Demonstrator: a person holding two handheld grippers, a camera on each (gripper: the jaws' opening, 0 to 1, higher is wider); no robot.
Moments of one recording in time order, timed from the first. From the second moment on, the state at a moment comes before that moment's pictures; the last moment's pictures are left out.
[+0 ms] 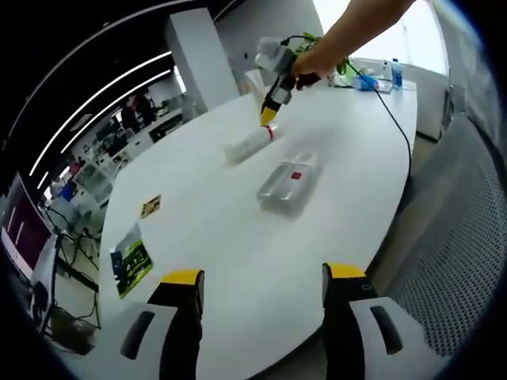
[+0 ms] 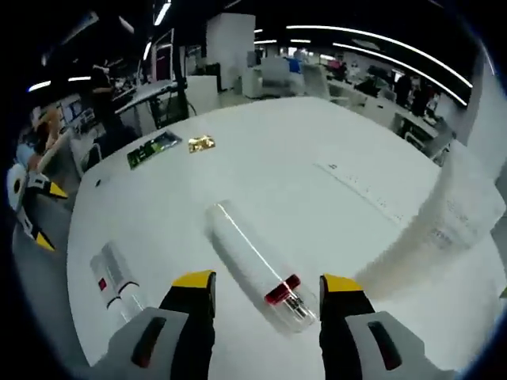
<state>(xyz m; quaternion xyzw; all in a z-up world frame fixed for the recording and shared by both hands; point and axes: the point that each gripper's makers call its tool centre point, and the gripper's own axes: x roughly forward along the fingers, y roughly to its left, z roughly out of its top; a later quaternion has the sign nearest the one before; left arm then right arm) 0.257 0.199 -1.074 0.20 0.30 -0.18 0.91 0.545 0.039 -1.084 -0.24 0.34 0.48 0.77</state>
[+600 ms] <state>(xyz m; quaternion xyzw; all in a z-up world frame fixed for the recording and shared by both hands) 0.258 0.201 -1.074 0.21 0.30 -0.17 0.91 0.556 0.065 -1.121 -0.31 0.39 0.51 0.70</state>
